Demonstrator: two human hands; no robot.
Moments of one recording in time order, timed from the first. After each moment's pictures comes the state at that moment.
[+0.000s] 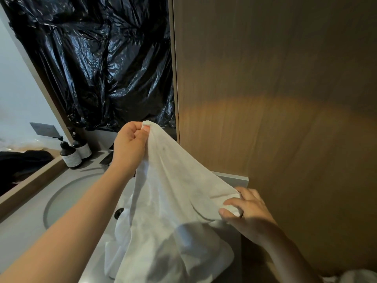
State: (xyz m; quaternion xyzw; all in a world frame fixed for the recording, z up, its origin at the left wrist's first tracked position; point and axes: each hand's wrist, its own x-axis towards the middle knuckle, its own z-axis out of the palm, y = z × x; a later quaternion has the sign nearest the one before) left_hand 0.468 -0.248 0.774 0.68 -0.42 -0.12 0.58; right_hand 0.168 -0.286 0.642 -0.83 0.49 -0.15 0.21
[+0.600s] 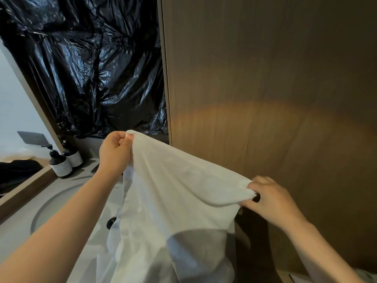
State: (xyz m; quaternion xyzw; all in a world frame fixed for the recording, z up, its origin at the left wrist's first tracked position) left_hand 0.502 -0.268 0.757 0.73 -0.38 -0.10 0.57; right_hand 0.124 -0.322 0.688 -0.86 0.48 -0.13 0.06
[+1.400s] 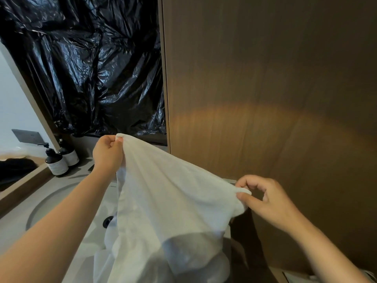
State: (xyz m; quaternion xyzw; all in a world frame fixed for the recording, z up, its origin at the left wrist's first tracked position) left_hand 0.520 -0.272 0.743 0.76 -0.32 -0.08 0.56; right_hand 0.136 -0.274 0.735 -0.83 0.35 -0.32 0.29
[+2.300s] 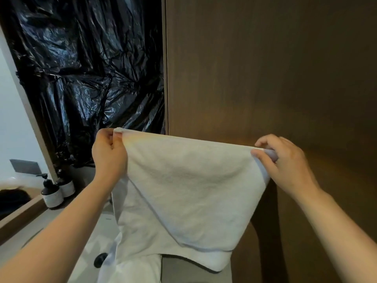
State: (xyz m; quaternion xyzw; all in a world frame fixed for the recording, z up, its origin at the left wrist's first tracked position) left_hand 0.503 -0.273 0.828 0.64 -0.40 0.05 0.66; right_hand 0.128 -0.335 0.839 -0.80 0.41 -0.43 -0.04
